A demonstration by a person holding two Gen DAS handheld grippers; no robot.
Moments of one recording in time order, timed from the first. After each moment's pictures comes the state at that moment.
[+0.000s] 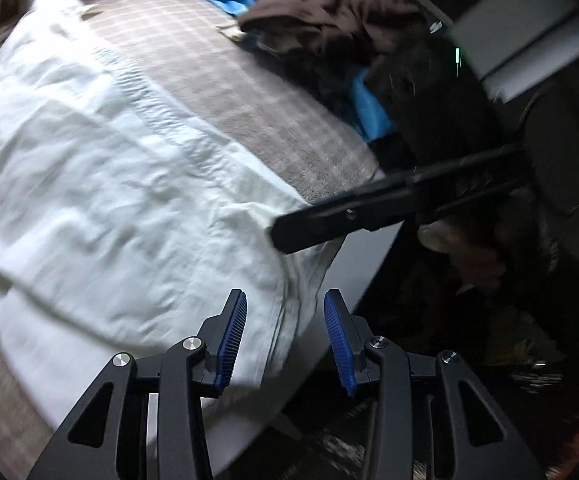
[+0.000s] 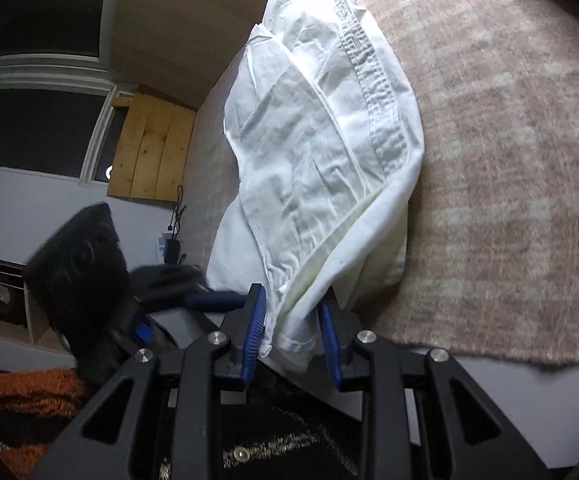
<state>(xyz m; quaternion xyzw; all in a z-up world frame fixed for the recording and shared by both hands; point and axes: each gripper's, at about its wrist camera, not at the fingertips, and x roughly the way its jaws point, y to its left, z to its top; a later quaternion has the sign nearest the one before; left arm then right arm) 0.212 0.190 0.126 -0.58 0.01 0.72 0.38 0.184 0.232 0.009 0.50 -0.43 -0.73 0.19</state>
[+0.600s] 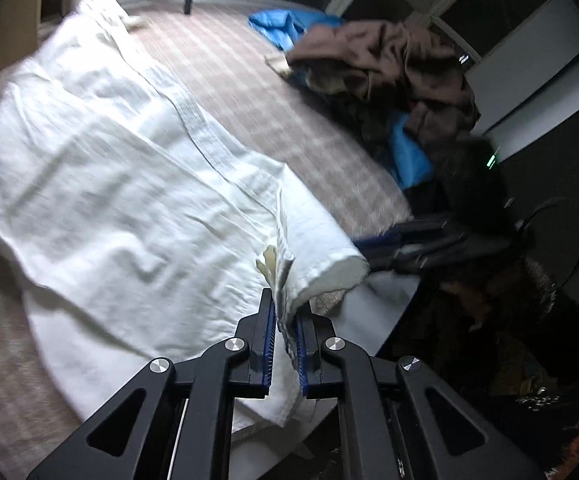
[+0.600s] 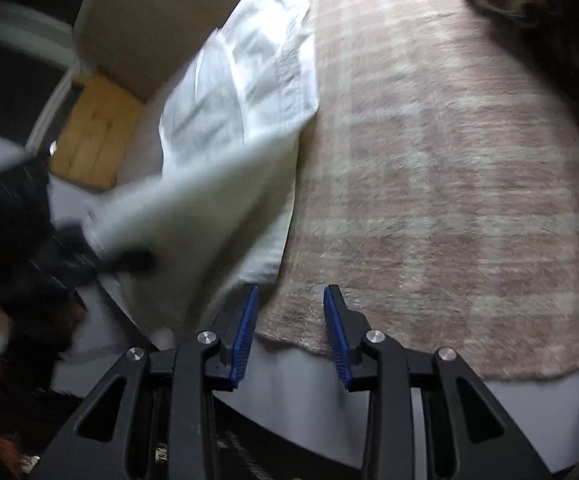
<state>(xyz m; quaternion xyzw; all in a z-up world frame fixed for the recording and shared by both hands) 0.189 0.155 0.146 -0.56 -0.04 0.76 0.33 0.201 0.239 -0.003 0.53 -0.30 -0.78 0.12</state>
